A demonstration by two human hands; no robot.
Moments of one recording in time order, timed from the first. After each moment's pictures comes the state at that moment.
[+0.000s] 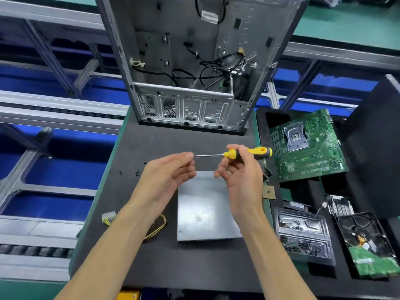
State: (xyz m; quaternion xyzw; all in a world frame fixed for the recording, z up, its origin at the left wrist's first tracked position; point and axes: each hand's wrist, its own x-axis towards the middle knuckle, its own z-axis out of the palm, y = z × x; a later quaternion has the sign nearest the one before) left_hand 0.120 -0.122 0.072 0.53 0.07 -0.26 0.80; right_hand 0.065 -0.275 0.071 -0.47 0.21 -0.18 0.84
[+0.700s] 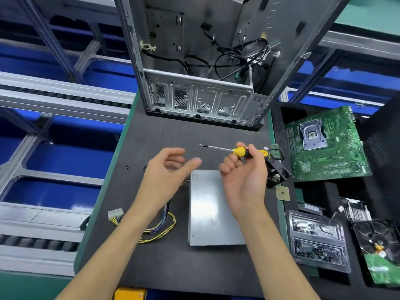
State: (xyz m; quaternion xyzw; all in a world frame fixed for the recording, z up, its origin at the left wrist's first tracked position) left_hand 0.138 -0.096 0.031 0.78 0.02 -0.16 0.61; right_hand 0.095 -0.258 0.048 -0.28 0.26 -0.14 0.91
